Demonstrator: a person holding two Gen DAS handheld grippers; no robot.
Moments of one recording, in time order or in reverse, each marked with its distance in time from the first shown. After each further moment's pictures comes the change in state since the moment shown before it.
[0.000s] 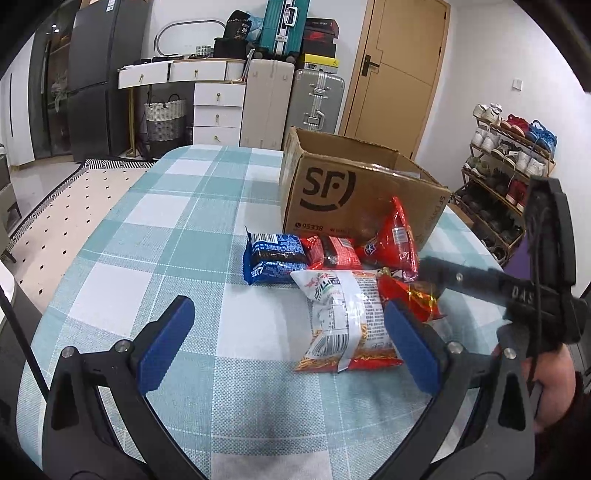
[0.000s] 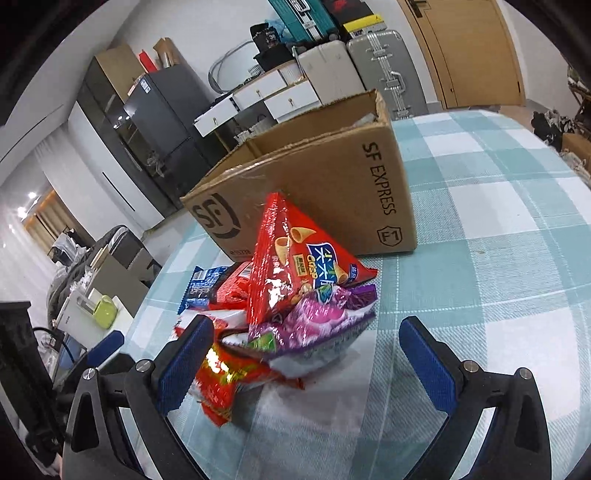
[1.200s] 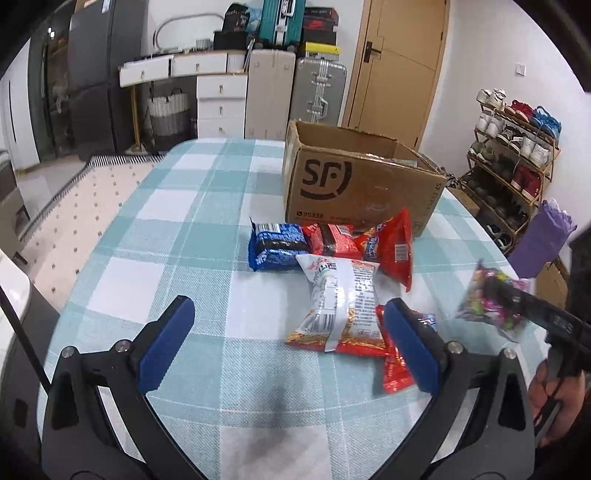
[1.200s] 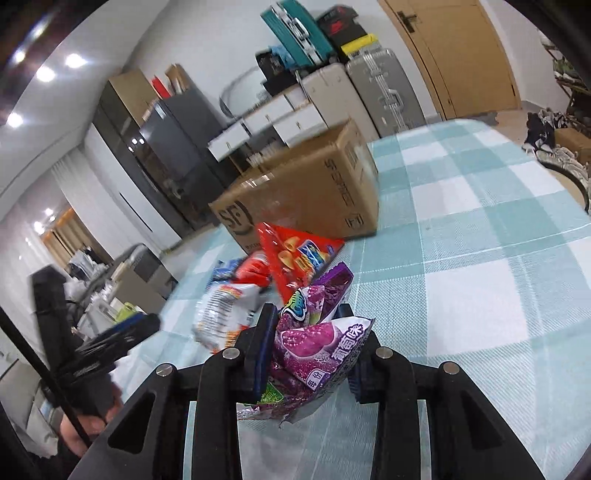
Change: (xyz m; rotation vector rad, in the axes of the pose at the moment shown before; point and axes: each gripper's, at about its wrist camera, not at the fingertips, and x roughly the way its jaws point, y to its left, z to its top) left arm -0.021 -0.005 0.000 0.009 0.059 0.026; right arm -0.095 -0.025 -0.059 0.010 -0.146 0.076
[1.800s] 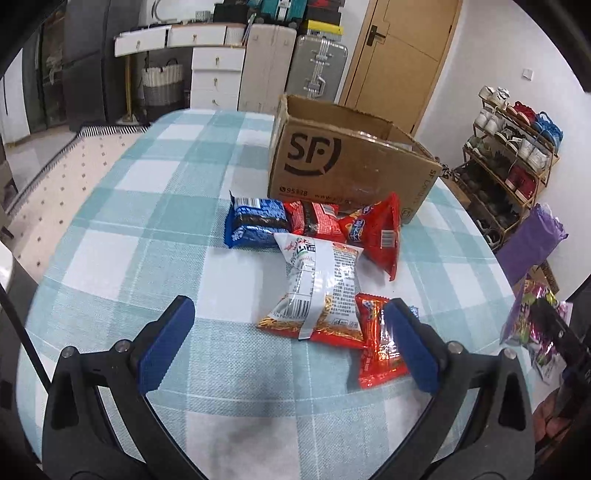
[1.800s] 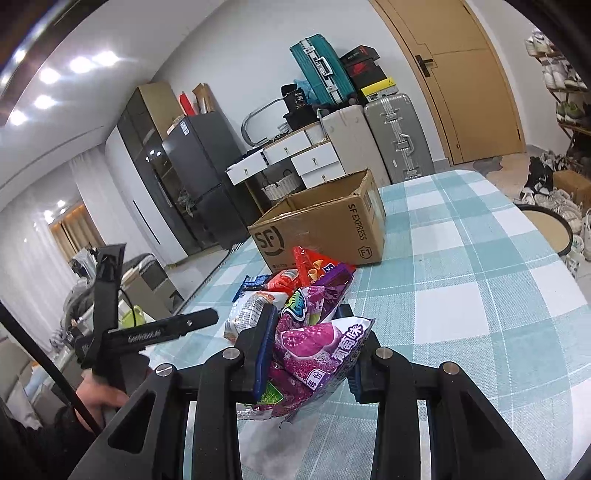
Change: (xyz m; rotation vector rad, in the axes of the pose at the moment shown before) left arm 0.017 -0.009 0.001 -0.052 0.108 -0.049; right arm -0.066 0.029 -0.017 -0.106 -0.105 -0.013
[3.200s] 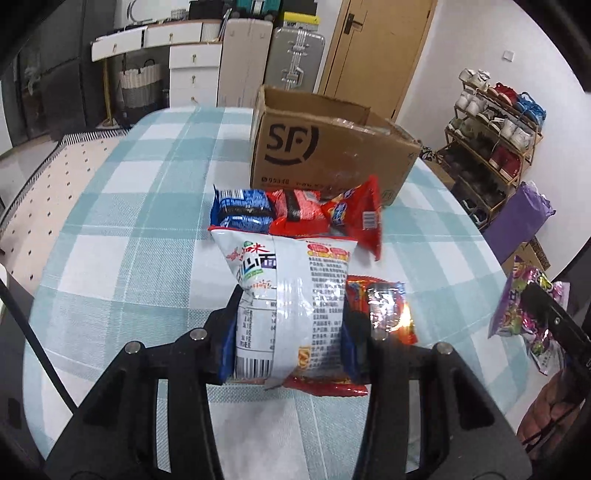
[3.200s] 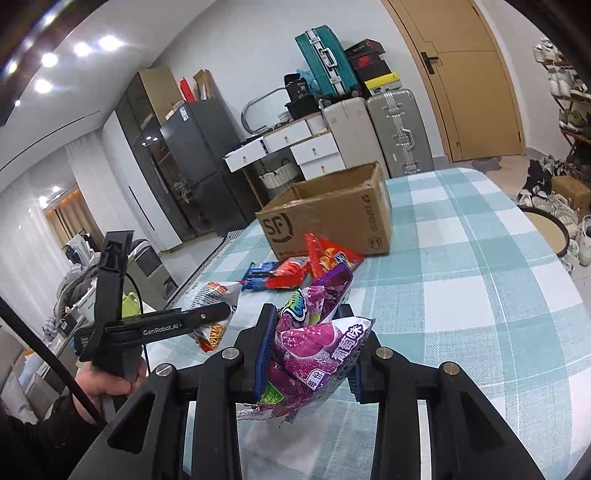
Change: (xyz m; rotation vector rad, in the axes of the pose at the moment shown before) left arm -0.020 -0.004 -0.010 0.087 0.006 -0.048; right arm 0.004 0.022 0.000 -0.029 0.043 -0.013
